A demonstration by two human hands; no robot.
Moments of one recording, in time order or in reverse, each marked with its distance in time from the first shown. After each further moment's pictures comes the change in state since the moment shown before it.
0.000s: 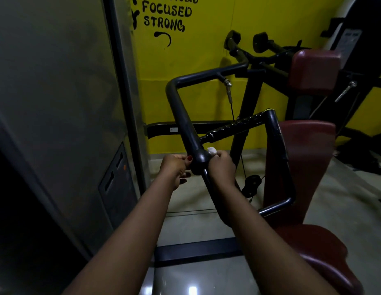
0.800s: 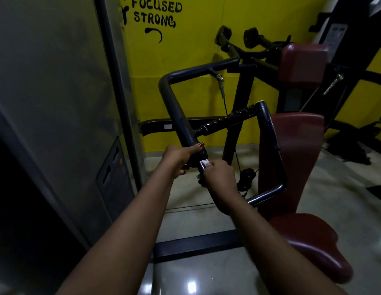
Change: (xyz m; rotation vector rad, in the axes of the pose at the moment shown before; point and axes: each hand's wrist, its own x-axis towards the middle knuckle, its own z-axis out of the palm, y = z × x) left_hand -0.009 0.008 0.011 0.128 -0.046 0.078; right_hand -0.043 0.015 -0.022 -0.111 -0.185 0.010
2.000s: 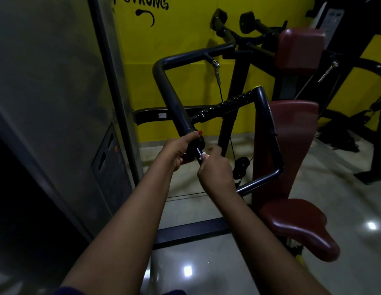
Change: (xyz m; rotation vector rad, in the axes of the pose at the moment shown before) left_hand 0.002 -0.012 0.005 -0.278 -0.096 -0.066; right_hand -0.027 0.011 0.004 -0.504 0.190 -0.264
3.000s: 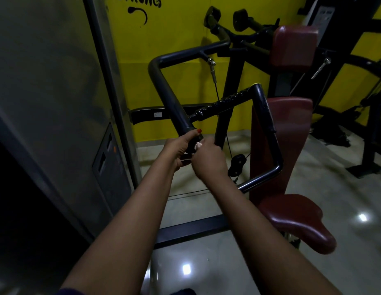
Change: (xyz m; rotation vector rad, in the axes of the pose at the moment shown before) left_hand -0.004 0.000 0.003 0.005 0.000 -0.022; right_hand 0.023 -0.018 0.006 0.020 -0.079 0.061
